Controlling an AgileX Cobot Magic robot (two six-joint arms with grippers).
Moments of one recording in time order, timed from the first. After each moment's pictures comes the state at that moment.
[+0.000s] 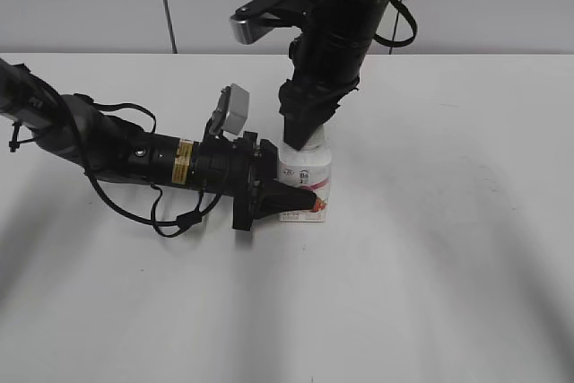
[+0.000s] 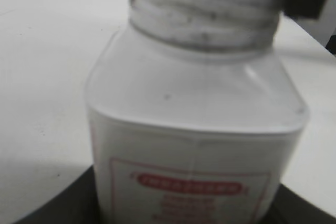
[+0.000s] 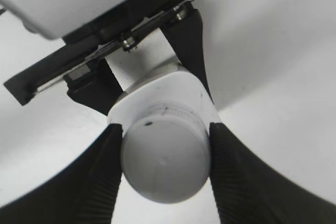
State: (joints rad) left arm -0.30 2.46 -1.36 1.53 -1.21 -0.74; right arm 0.56 2.16 -1.85 0.23 1.18 -0.63
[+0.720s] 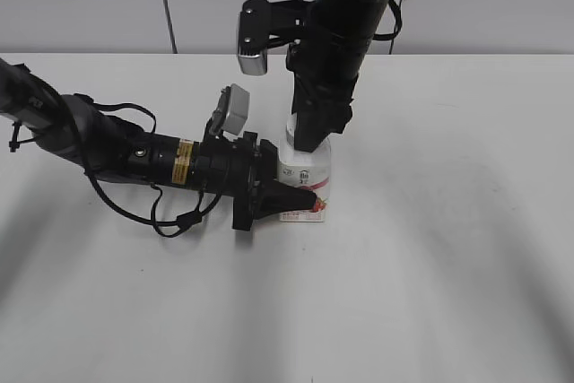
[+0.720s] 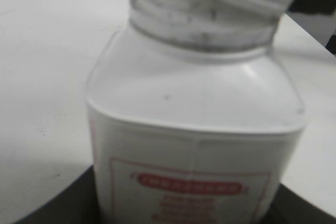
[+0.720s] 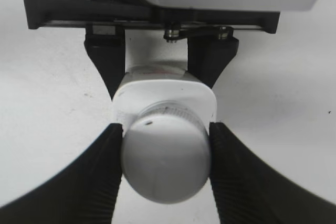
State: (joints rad) left arm -0.30 2.46 -1.36 1.53 -1.21 -0.74; right arm 0.56 2.16 -1.85 0.24 1.18 -1.20
